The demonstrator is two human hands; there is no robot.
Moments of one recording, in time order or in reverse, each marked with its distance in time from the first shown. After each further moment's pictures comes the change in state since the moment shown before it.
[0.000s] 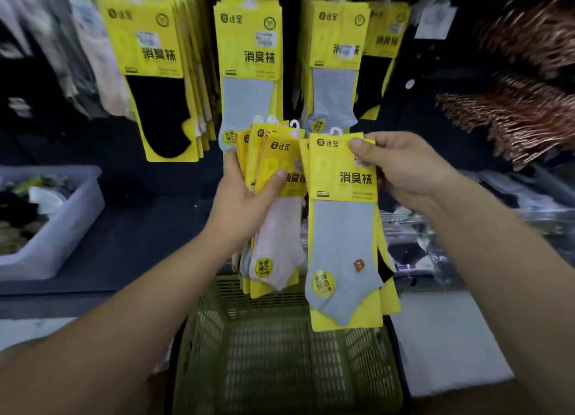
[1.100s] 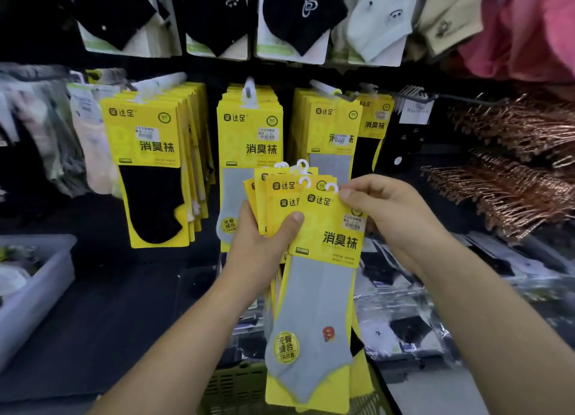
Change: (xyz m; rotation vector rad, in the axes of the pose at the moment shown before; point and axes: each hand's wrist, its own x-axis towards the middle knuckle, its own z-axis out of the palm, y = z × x) left_hand 0.066 0.026 0.023 -0.350 -0.073 -0.091; right_hand 0.042 -0.038 0.013 -0.012 0.147 -0.146
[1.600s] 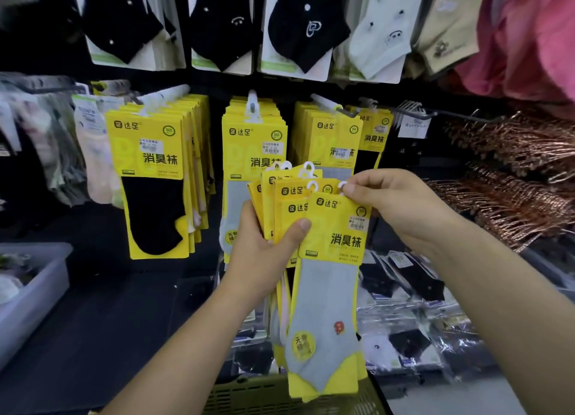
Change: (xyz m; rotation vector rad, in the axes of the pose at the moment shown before) left_hand 0.005 0.011 0.001 0.005 -0.015 0.106; right_hand 0.026 -0.027 -0.011 -0.216 -0.067 -0.032
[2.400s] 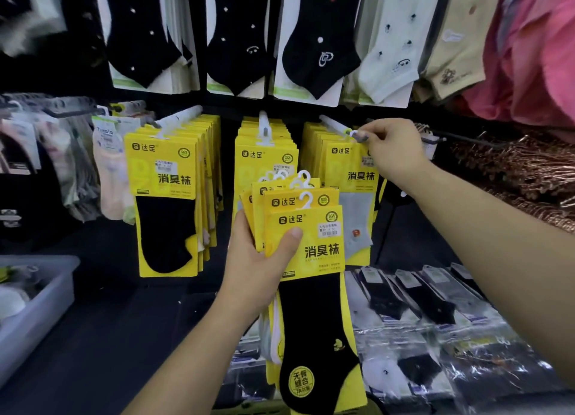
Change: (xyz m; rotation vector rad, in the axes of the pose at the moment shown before) left_hand 0.006 0.012 -0.015 -0.043 0.058 0.087; right_hand 0.114 -0.036 -0.015 -0.474 0.390 -0.375
